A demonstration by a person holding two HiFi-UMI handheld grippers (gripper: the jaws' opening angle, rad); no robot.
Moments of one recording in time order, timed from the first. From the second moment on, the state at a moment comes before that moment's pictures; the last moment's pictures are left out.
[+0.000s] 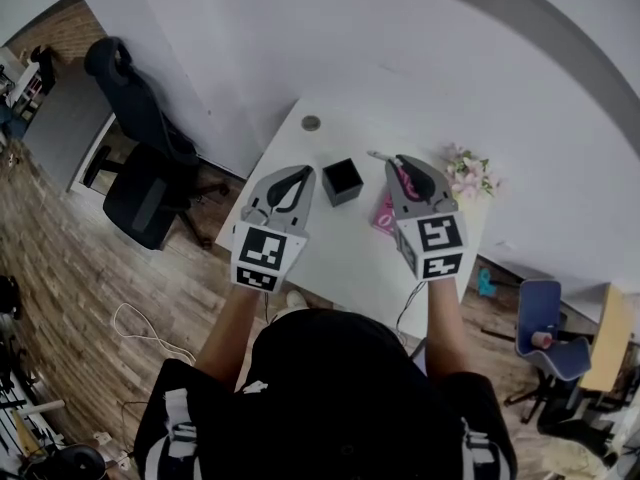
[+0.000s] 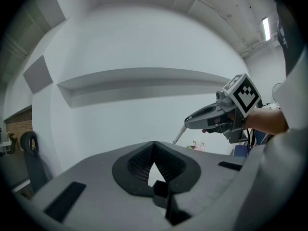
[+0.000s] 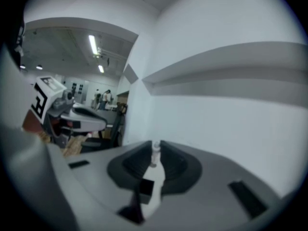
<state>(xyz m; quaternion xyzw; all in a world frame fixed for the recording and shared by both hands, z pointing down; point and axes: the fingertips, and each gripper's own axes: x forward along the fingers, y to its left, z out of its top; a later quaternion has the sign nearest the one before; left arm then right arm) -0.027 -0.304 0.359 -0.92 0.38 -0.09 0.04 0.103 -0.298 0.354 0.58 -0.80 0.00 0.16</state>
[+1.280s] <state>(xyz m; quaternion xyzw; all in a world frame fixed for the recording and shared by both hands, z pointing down) -0.019 -0.286 0.351 -0.92 0.39 -0.08 0.04 0.104 -0.285 0.353 0.57 -0.81 -0.02 0.16</state>
